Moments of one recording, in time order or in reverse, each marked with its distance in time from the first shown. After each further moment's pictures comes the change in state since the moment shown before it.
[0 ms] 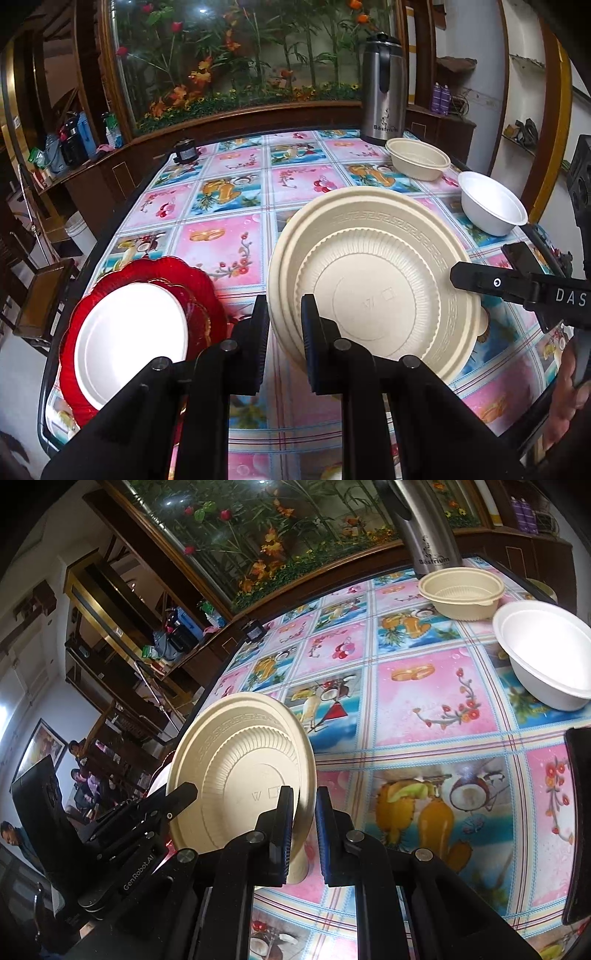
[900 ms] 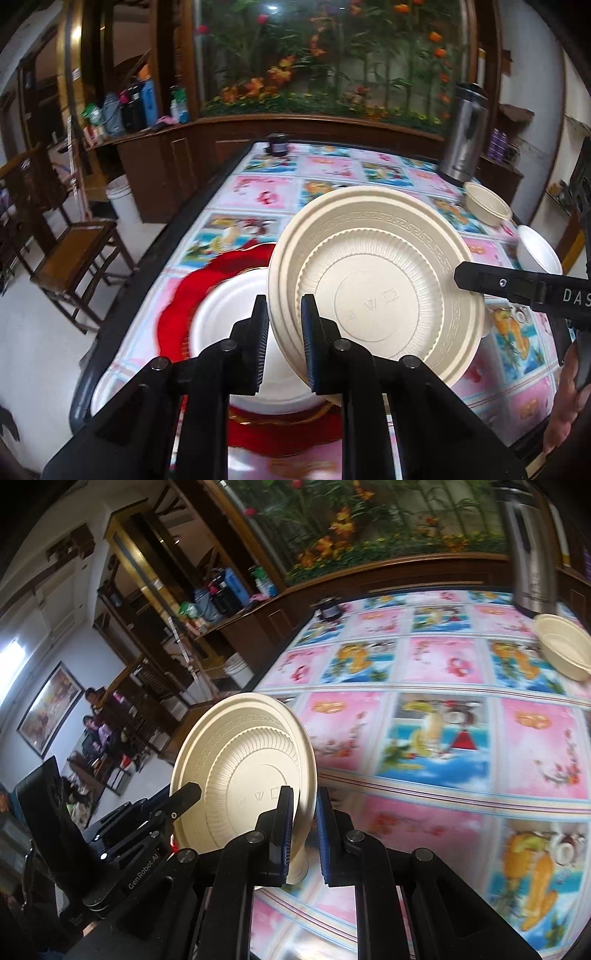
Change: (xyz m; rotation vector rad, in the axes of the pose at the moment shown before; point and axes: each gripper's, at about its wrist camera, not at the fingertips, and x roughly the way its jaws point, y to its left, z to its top) left arm -0.019 0.126 -0.021 -0.221 -0.022 0.120; right arm 0.064 0.126 0.017 -0.196 0.090 0.077
